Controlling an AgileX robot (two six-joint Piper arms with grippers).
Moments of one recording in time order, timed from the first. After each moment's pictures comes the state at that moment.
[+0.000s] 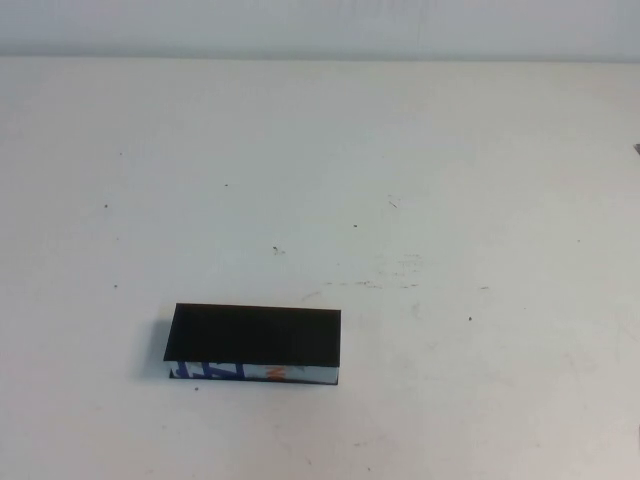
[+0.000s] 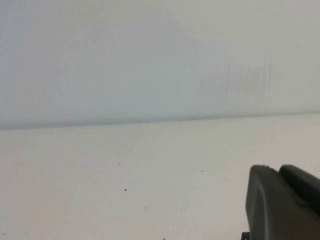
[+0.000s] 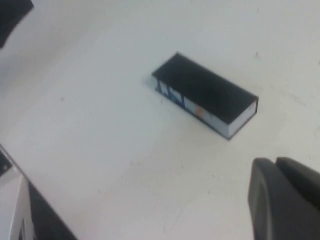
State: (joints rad) right arm 0.75 0.49 -0.74 0.22 0.83 -0.03; left arm -0.22 -0.01 0.03 -1.31 0.03 1.29
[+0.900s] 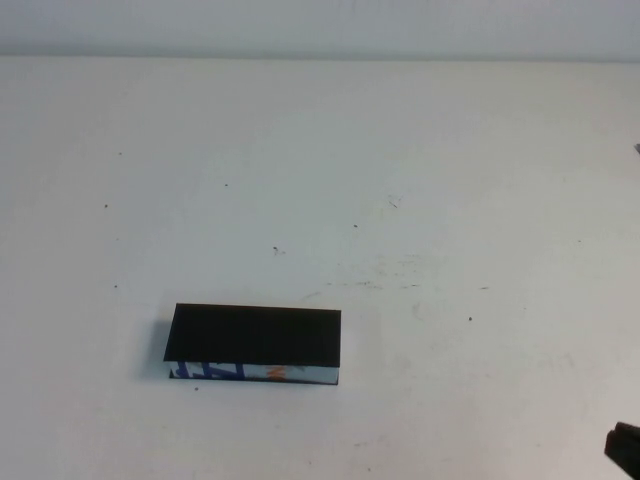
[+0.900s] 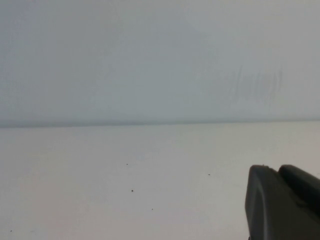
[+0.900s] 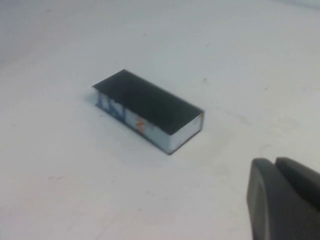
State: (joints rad) right arm 0.74 0.26 -0.27 0.11 0.36 -0.02; left arm -0.22 -0.01 0.03 -1.33 0.00 1.29
